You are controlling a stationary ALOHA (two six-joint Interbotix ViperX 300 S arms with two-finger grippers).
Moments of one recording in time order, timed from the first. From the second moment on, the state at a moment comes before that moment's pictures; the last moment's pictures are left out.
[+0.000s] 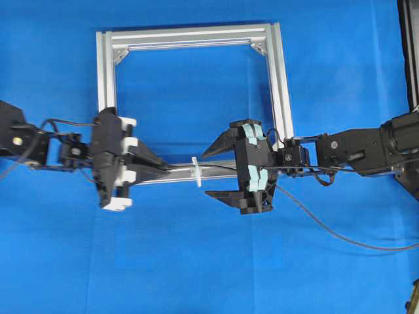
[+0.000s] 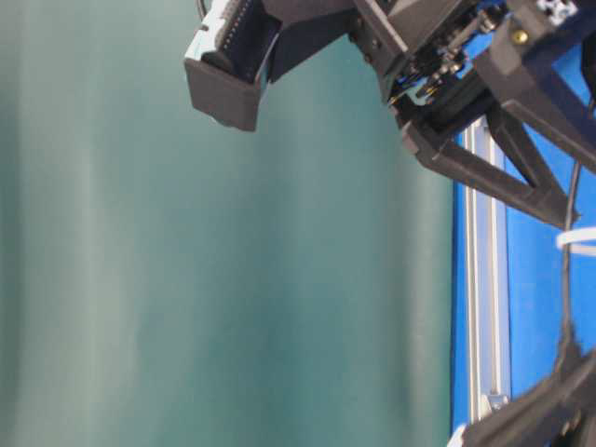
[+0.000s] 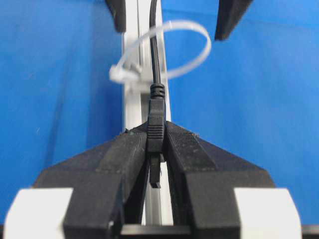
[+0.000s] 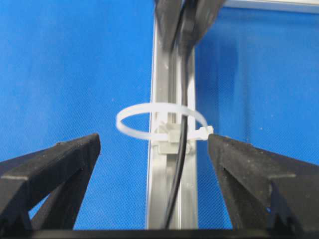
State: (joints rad) left arm -0.13 0.08 1.03 -0.08 -0.70 -0.13; right arm 0.11 0.12 0.77 0.07 -0.40 0.06
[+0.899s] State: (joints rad) left arm -0.23 -0.38 1.43 -0.08 -0.67 -0.11; right arm 0.11 0.09 0.77 0.07 -0.34 0.06
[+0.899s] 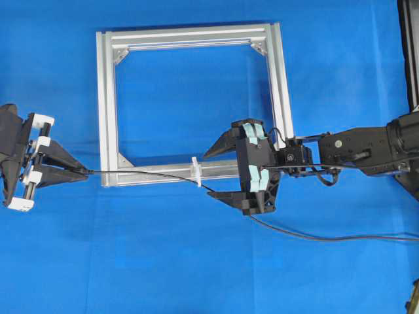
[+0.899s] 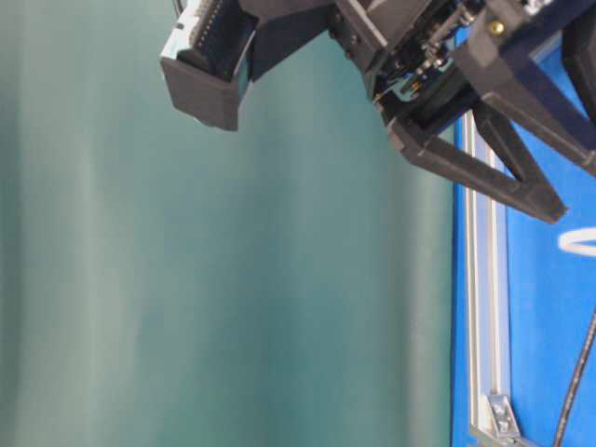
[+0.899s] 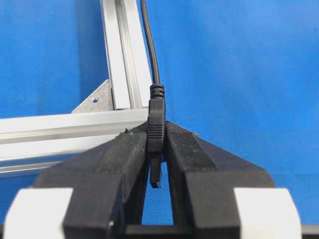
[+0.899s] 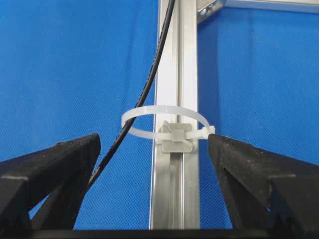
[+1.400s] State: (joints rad) left arm -0.23 -0.37 1.42 -0.08 -0.62 -0.09; right arm 0.12 0.09 0.76 0.07 -0.33 0.06
